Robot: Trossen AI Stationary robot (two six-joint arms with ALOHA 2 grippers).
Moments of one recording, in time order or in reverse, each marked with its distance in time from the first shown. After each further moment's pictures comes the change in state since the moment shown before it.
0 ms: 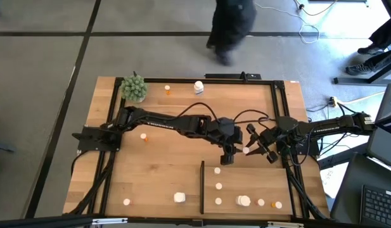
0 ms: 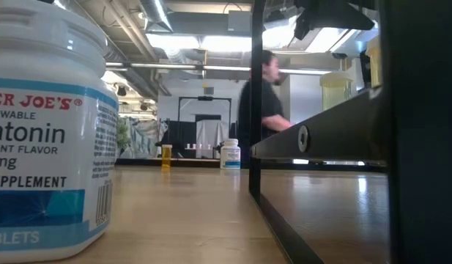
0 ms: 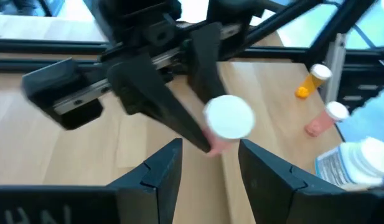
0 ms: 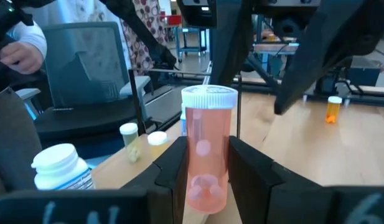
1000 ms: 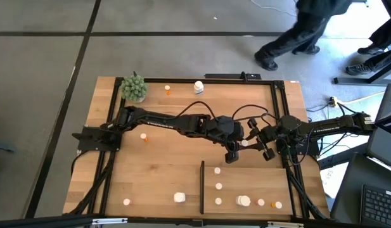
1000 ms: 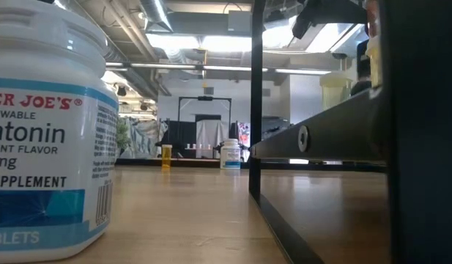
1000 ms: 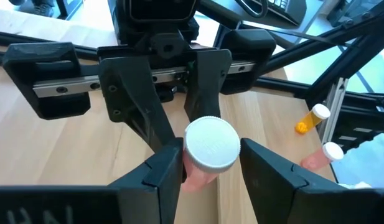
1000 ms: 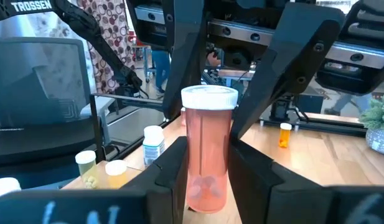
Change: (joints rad) left arm 0.000 0.000 0.000 0.067 -0.035 -0.137; right arm 0.000 0.000 0.000 0.110 0.154 -0.026
